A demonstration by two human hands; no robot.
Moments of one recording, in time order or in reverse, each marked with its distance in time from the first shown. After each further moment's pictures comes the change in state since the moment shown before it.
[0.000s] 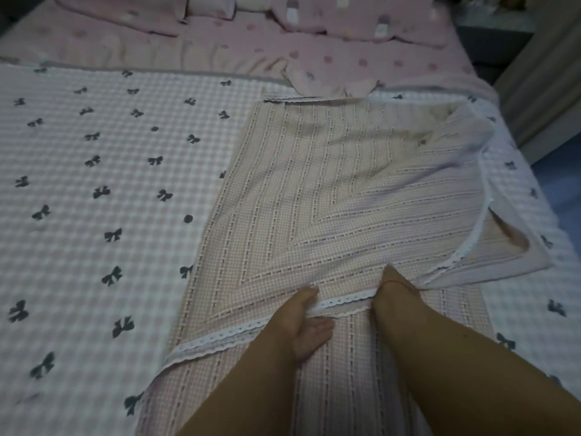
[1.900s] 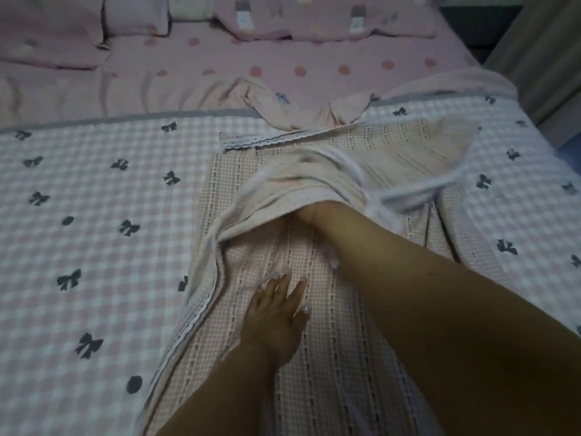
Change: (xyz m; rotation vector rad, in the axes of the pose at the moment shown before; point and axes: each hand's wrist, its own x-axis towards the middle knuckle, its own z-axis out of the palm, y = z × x) left_hand 0.164 0.219 0.012 2.040 0.272 0.915; right_hand 0.036 -0.246 0.281 -1.243 0.164 -0.824
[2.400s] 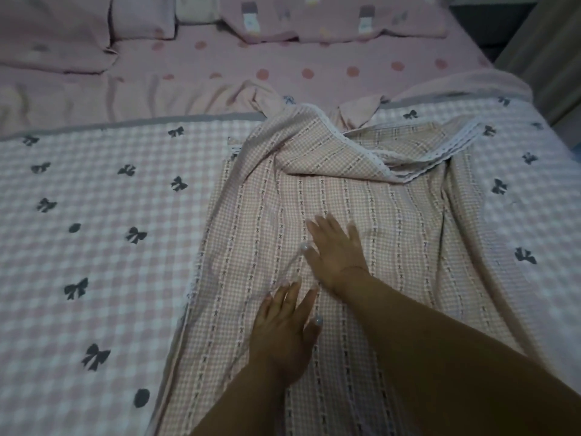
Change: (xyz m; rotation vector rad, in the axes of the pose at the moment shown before) left_hand 0.001 -0.005 0.005 0.073 0.079 0.040; right_hand -0.030 0.072 0.095 0.095 -0.137 -0.469
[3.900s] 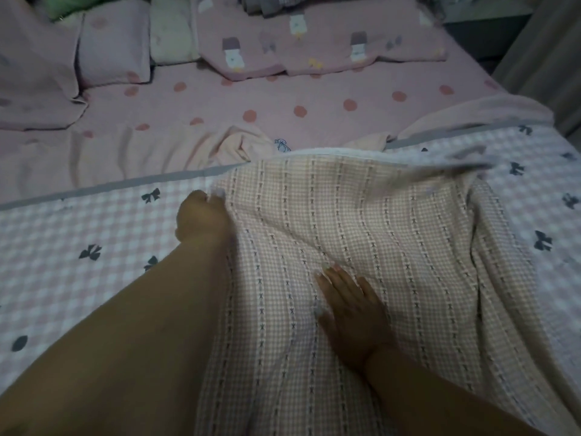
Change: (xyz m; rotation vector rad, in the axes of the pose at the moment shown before) left_hand 0.264 -0.098 -0.197 -0.464 0.570 -0.646; right_hand 0.064 0.041 0.024 -0.127 0.192 -0.034
